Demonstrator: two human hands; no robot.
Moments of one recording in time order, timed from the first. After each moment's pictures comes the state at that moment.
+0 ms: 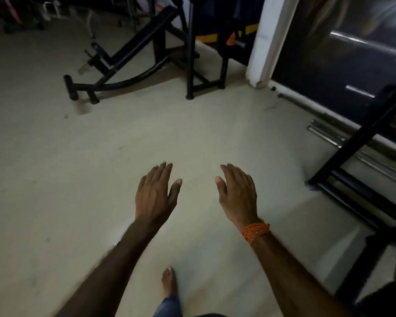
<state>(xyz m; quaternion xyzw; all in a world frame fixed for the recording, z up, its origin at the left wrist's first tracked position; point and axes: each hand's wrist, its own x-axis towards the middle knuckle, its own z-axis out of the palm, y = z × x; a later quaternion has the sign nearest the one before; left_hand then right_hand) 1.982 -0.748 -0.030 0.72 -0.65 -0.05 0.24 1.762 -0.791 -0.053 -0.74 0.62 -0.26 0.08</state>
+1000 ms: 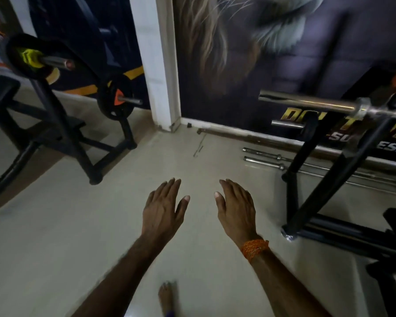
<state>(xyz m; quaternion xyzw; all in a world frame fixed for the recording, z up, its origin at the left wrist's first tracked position) 1.794 -1.590 -0.005 0.47 -0.86 -0.09 0.19 1.602 -1.510 -0.035 -0.52 0.81 -0.27 0.00</state>
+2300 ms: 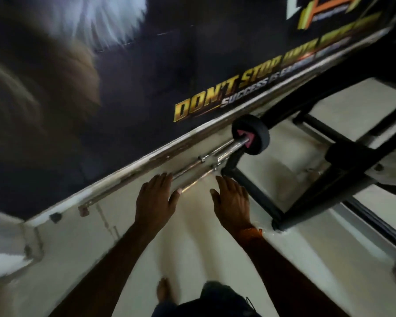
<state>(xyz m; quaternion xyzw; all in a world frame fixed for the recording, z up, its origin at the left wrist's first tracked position) 1.146 -2.363 -0.078 -0.01 -0.99 -0.13 0.07 1.119 -2.139 -0.111 -0.07 0.98 -0.18 -0.03</state>
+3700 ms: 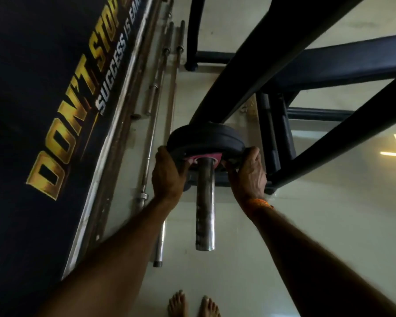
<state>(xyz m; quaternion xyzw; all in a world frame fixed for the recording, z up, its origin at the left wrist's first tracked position) 0.604 -2.174 -0.323 -0.24 -0.89 -0.39 -0.08 0.745 -2.043 -0.302 0.48 0.80 -0.30 -0.20</state>
